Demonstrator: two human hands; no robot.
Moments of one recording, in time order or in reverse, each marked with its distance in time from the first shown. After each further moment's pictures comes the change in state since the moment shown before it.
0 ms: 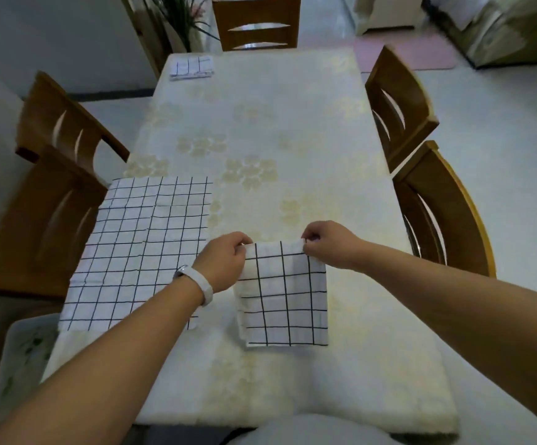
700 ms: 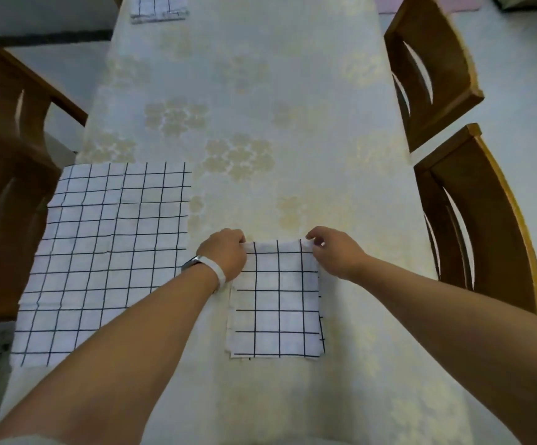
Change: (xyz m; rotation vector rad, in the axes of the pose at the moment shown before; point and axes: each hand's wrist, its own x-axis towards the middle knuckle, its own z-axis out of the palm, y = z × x) left_hand 0.137 -0.052 0.056 0.373 -0.162 -0.114; right_hand 0.110 0.081 0.033 -0.097 0.005 0.136
